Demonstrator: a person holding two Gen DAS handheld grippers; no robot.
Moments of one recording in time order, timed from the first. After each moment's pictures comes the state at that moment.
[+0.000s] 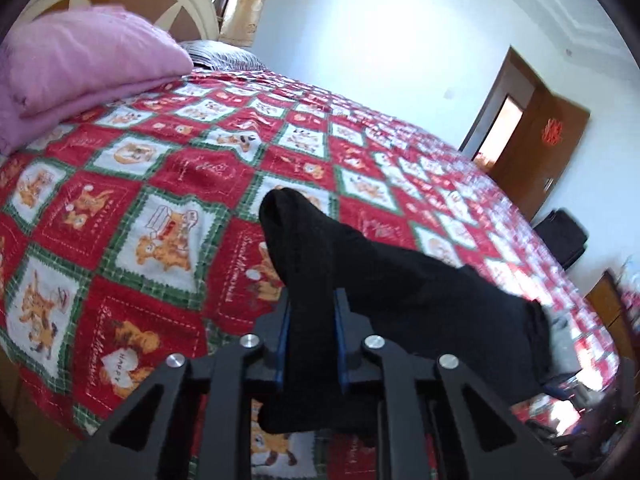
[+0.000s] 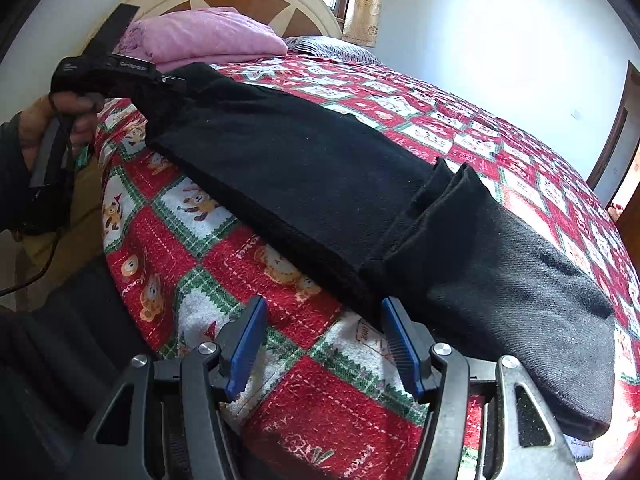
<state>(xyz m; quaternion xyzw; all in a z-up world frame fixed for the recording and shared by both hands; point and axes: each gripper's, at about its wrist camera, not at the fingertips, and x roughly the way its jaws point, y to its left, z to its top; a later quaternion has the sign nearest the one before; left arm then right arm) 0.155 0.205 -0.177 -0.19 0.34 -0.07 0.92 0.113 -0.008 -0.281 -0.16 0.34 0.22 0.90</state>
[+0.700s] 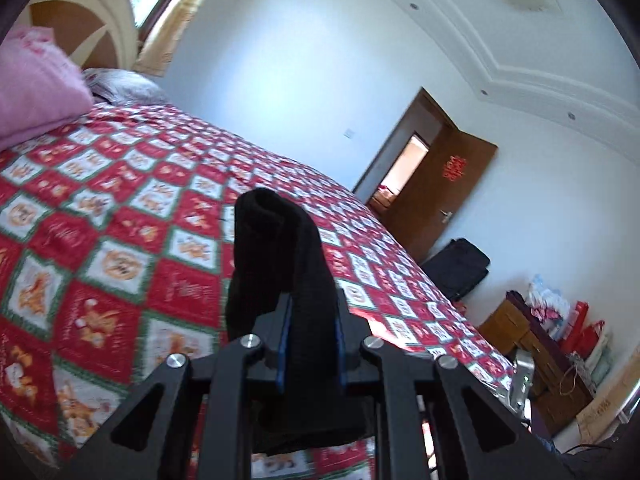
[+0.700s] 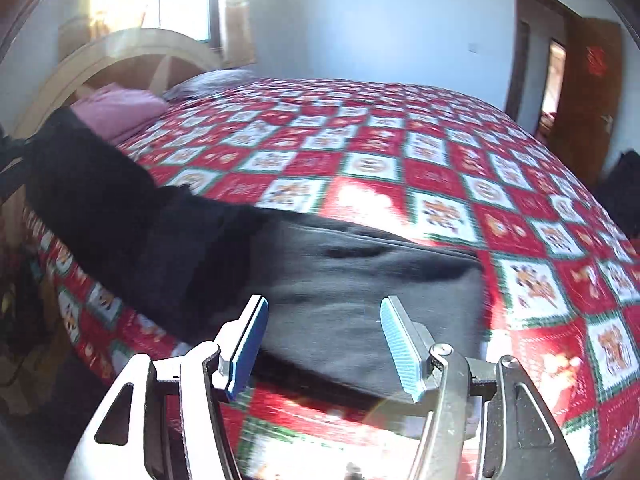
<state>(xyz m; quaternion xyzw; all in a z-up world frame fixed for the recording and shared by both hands) 0.134 0.107 -0.072 -0.22 0.24 -0.24 0.91 0.133 -0.153 -0.218 0.00 0.35 0.06 0.93</state>
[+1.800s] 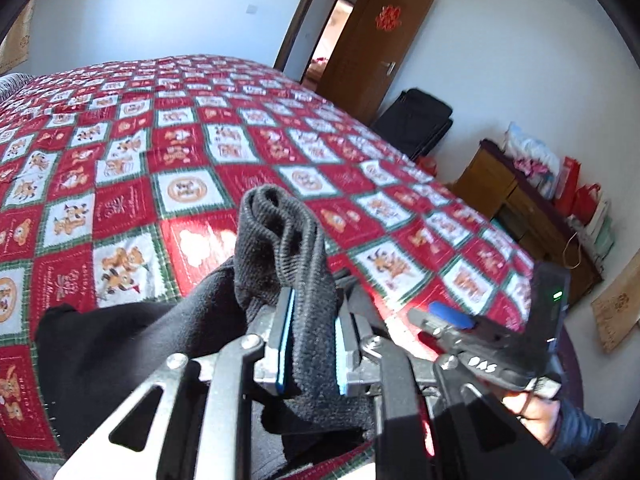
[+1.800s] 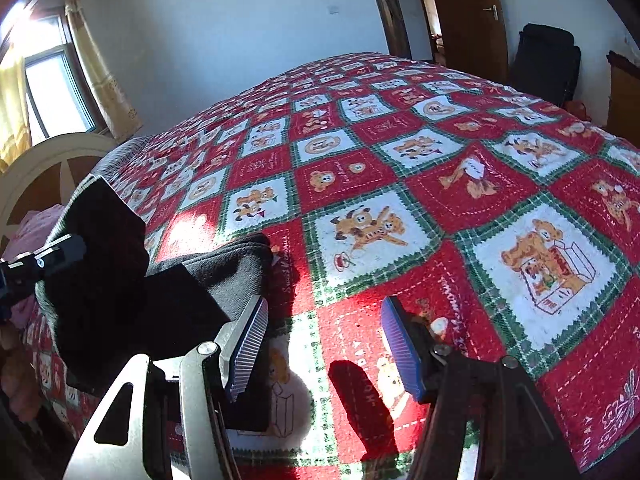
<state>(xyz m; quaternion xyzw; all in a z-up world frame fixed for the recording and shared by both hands) 0.178 -0.197 -0.115 -0.04 0.40 -0.36 0.84 0.134 -0.305 -0.249 0.19 0.35 -0.06 0.91</state>
